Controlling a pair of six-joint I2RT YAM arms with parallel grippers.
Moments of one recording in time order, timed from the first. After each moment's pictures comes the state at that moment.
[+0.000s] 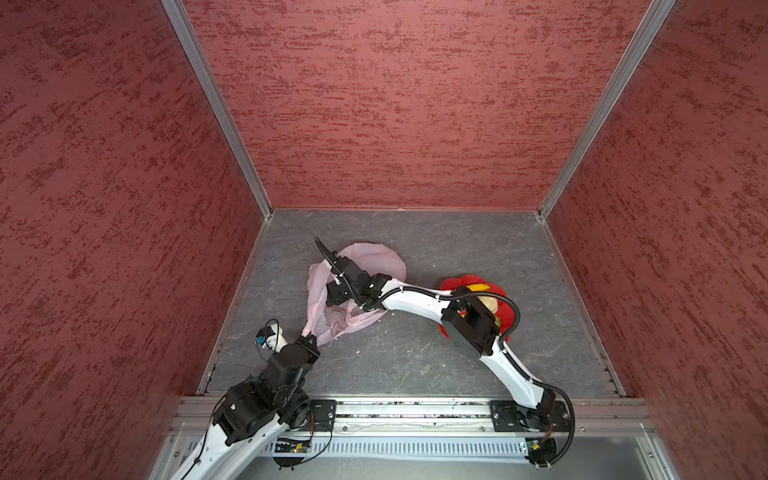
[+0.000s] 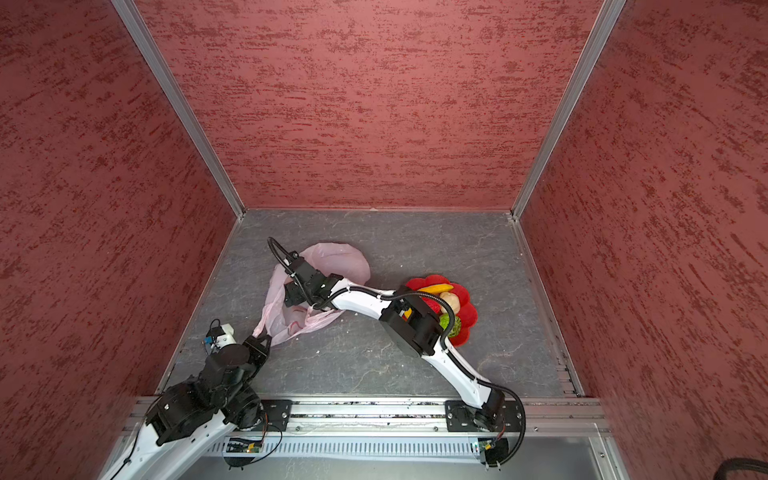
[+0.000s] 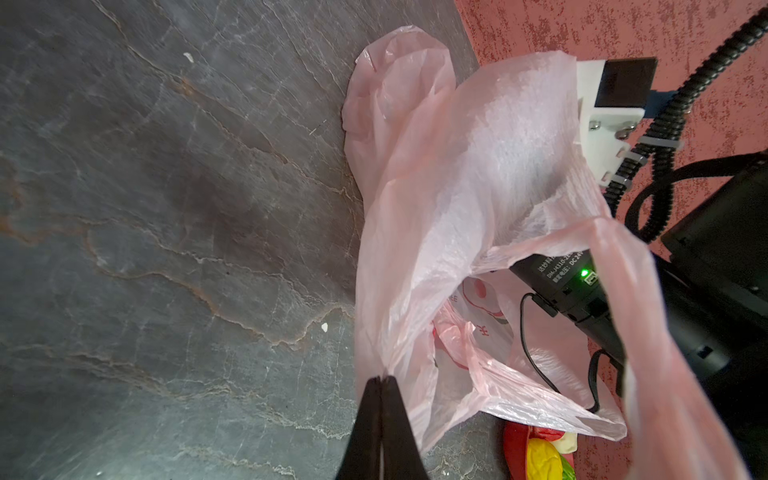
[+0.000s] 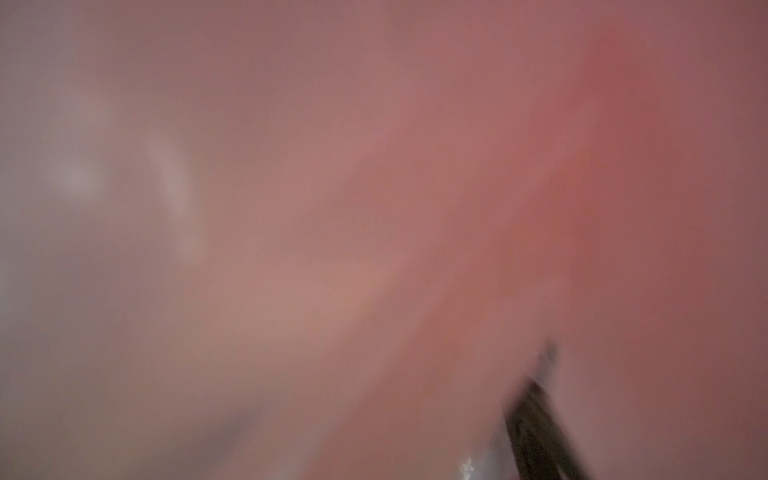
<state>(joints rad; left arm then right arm) -0.71 0.02 0.38 -1.02 -0.45 -1.38 0.99 2.42 1.99 -0.25 0.04 0.39</state>
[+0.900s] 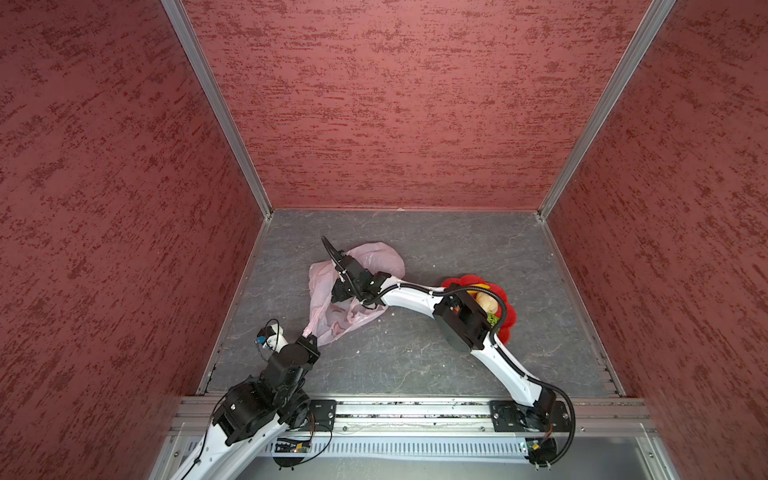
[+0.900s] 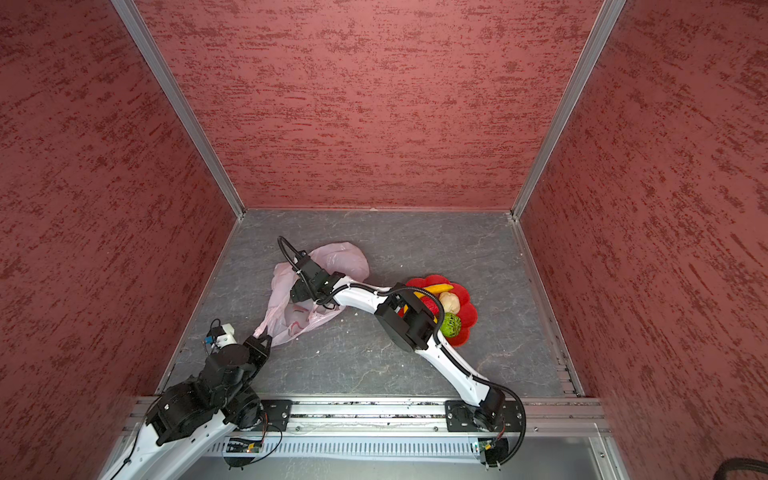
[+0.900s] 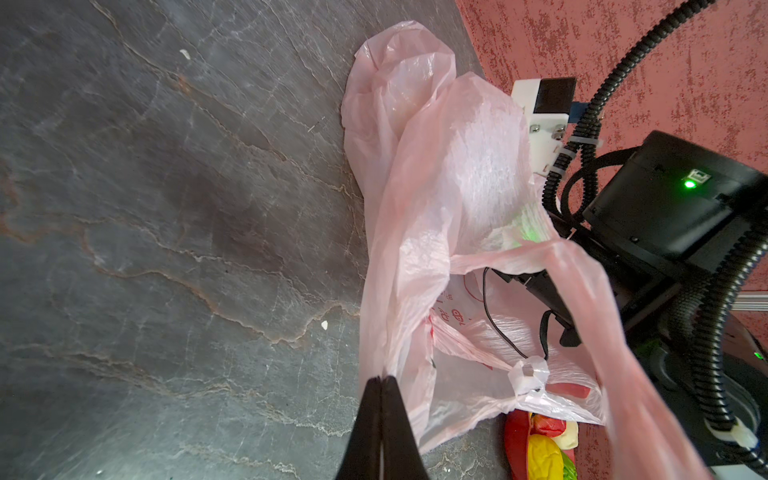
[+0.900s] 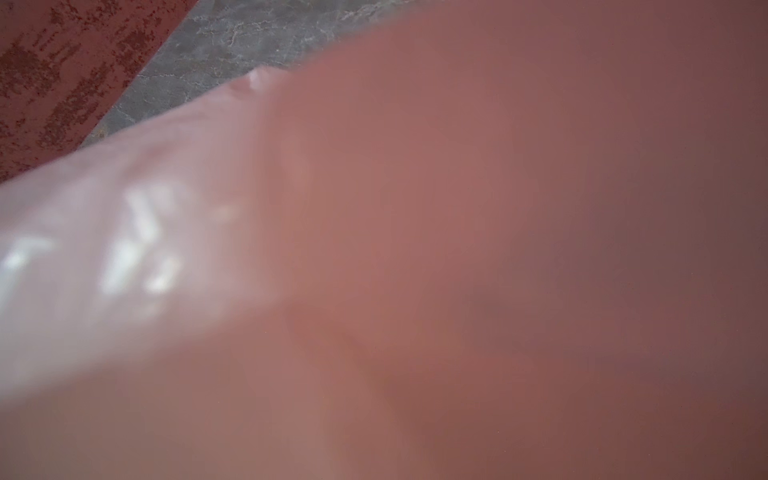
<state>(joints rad) -0.71 0.02 0.38 -1.02 -0.44 -1.37 0.95 2.52 2.05 -0.25 0.03 0.42</state>
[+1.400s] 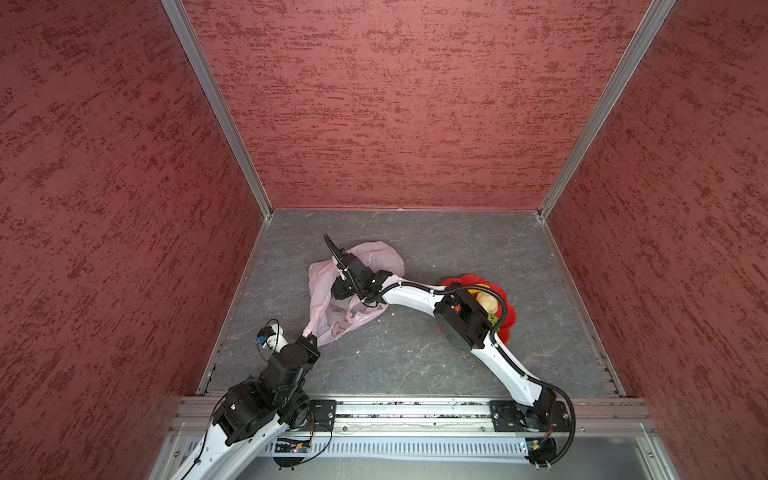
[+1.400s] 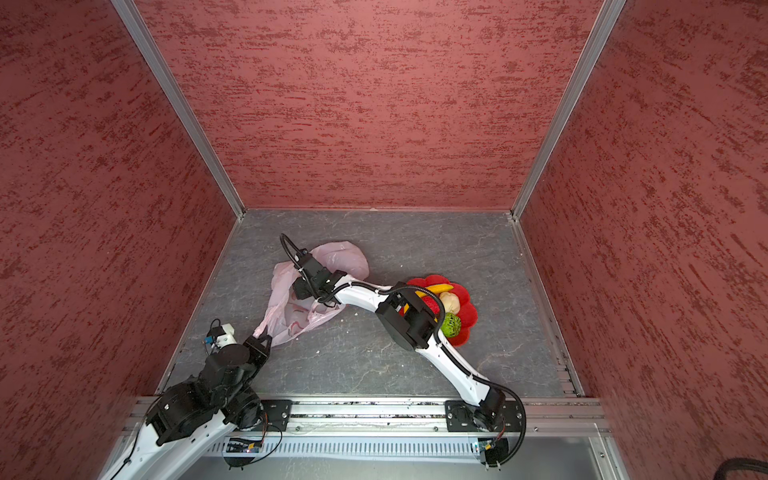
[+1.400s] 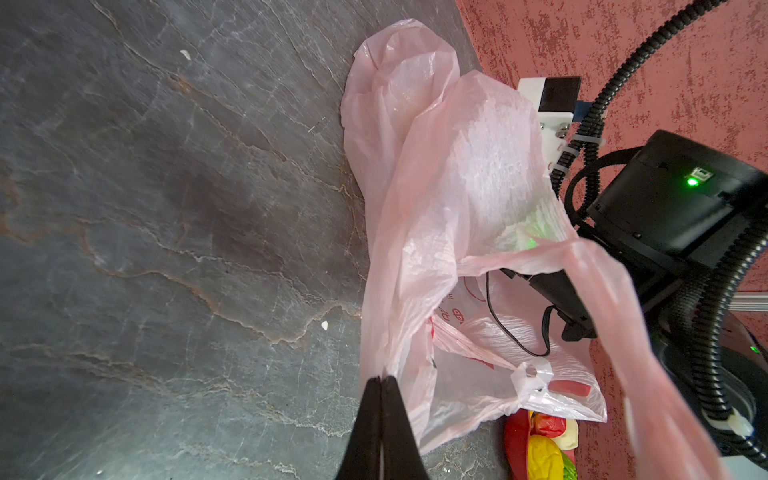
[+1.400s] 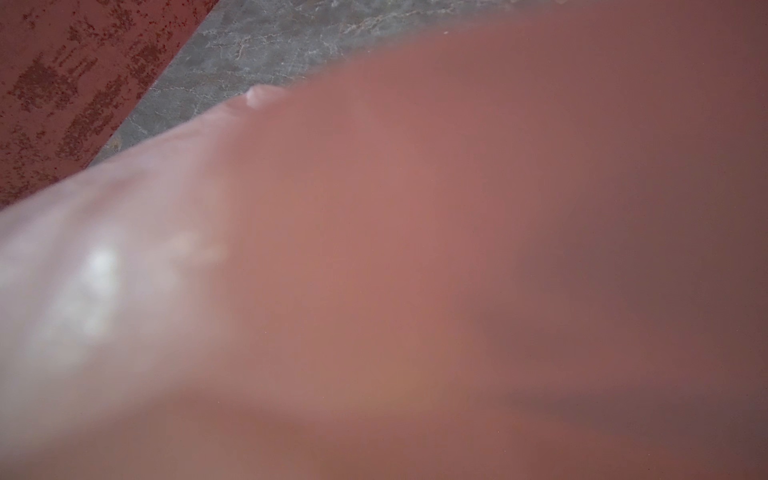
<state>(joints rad) -0.71 0.02 0.38 -1.02 -0.45 -1.37 0.93 2.52 2.05 -0.23 -0.01 0.42</state>
